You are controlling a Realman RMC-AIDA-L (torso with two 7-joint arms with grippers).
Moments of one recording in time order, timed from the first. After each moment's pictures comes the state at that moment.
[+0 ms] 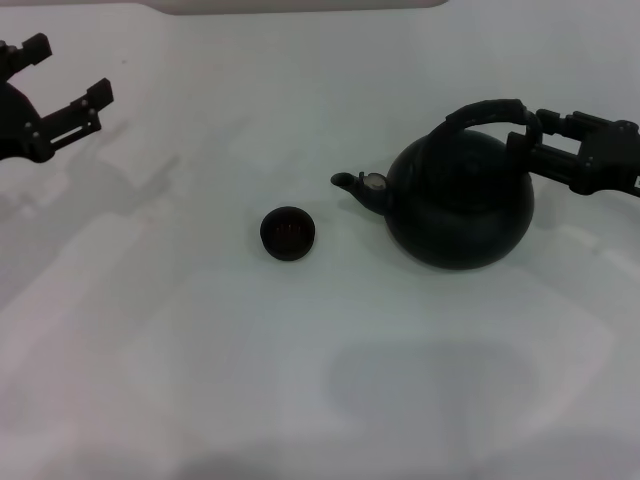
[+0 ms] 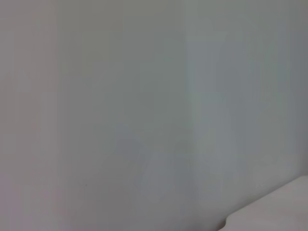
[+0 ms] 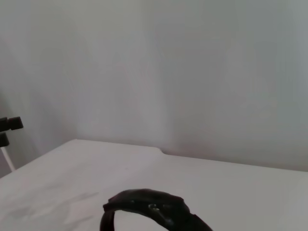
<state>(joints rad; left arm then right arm) -0.16 -2.07 1.00 0.82 1.33 1.27 -1.04 0.28 2.00 -1.06 -0.63 -1.46 -1.25 1.35</state>
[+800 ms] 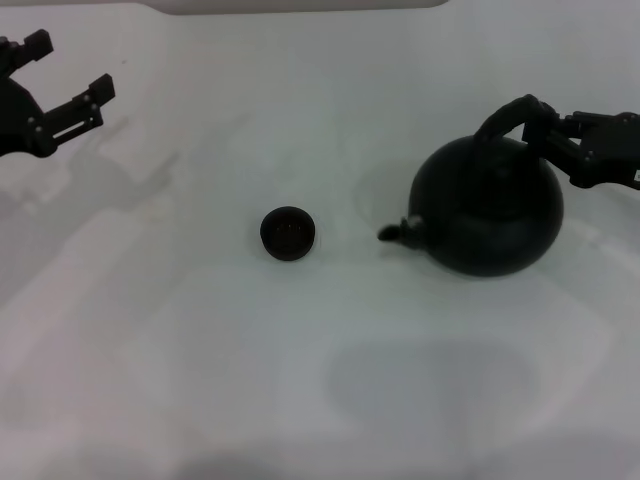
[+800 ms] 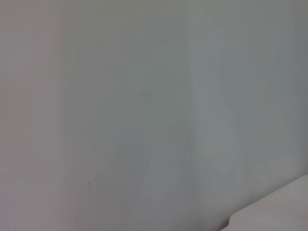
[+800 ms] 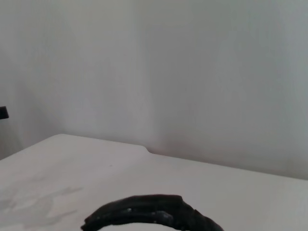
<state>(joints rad) -0.17 -2.07 1.00 0.82 1.33 1.25 -1.04 0.28 2.00 -1.06 -0.63 -1.45 -1.20 1.29</state>
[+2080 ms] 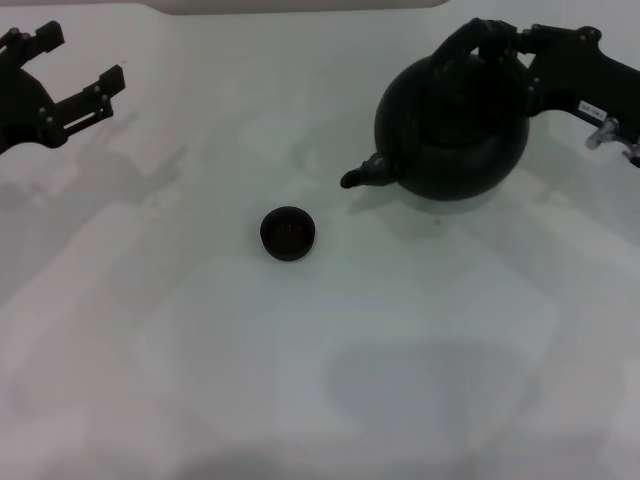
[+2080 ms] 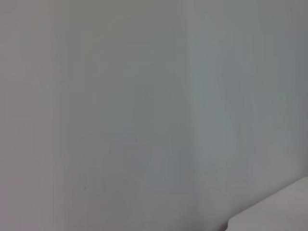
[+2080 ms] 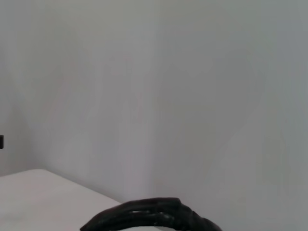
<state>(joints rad) -0.20 -2.07 1.00 0.81 1.33 1.24 -1.04 0.32 2.01 -1.39 -0.67 -0.99 -0.99 0.95</state>
